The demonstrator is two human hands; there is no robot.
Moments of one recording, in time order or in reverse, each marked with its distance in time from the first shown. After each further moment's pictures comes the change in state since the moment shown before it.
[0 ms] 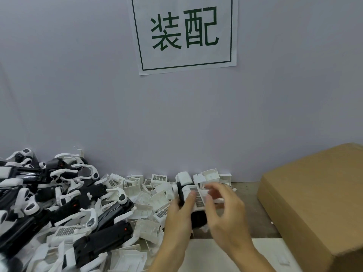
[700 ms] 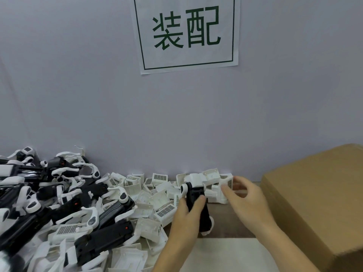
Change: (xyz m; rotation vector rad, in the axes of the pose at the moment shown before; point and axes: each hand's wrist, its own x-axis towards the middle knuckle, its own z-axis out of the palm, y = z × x) left_hand -0.010 0.004 0.003 0.199 -0.085 -0.012; right_hand 0.032 0.004 -0.039 0.091 -0.074 0.425
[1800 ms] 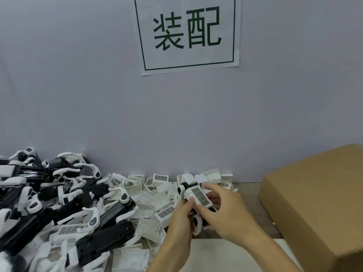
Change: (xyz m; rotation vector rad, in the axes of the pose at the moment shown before) left_hand -0.001 0.003 -0.005 -0.414 -0.079 -0.122; right_hand -0.015 -0.005 0.028 -0.186 -0.285 -0.186
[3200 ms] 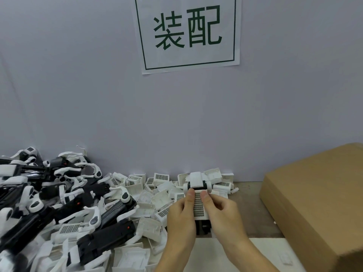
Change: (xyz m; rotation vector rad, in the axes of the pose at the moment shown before) left_hand 0.001 -0.004 0.003 0.341 0.175 0.275; right_hand -0.007 0.000 0.032 0.587 0.143 0.263
